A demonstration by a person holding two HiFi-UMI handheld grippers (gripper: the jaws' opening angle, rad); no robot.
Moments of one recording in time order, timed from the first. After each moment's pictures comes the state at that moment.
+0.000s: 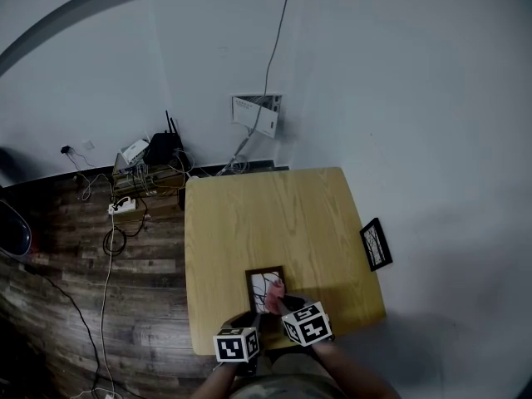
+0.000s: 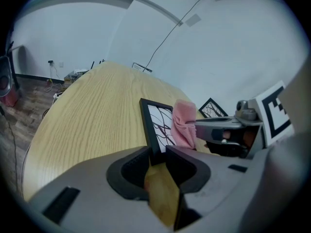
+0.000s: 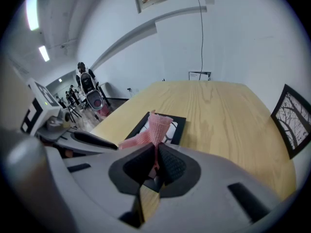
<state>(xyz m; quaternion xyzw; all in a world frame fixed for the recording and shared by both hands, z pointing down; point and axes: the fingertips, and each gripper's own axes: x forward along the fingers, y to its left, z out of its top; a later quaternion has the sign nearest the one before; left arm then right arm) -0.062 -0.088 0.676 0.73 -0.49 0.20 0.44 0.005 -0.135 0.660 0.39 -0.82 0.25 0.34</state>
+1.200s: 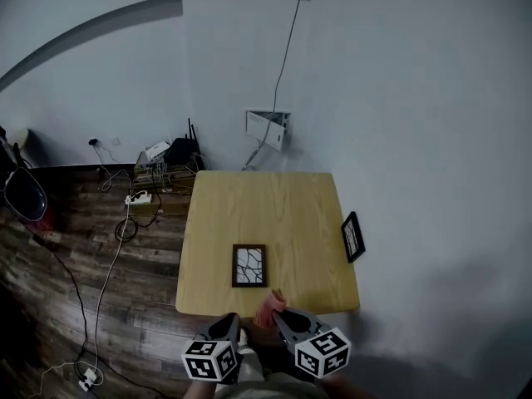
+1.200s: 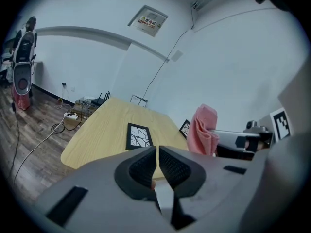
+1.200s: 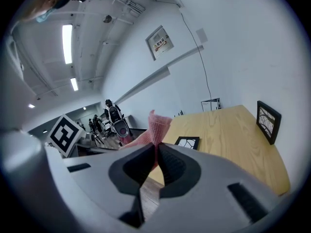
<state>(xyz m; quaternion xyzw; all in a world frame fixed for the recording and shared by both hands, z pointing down) -0.033 0.031 0.545 0.75 -0.57 0.08 0.34 0.056 0.014 0.496 0.34 -0.91 0.23 0.12</state>
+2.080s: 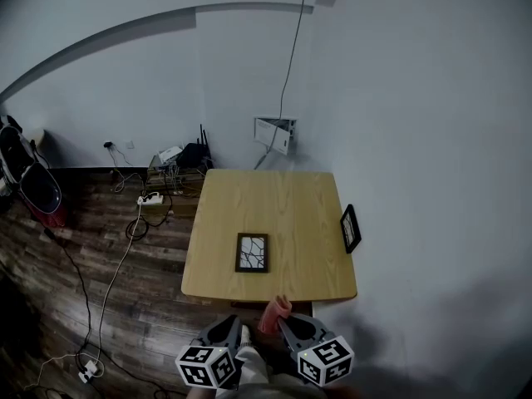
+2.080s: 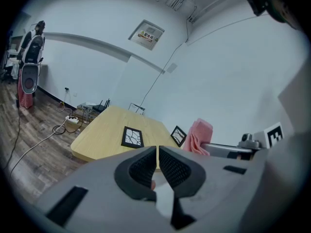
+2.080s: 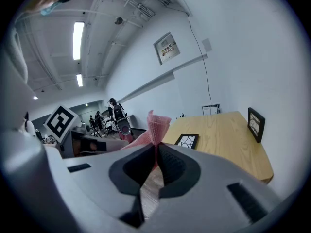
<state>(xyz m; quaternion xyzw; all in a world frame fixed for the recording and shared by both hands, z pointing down) -0.014 0.108 0.502 0.75 -0.58 0.03 0.31 0.083 0.095 0.478 0.33 -0.92 0.19 0.11</state>
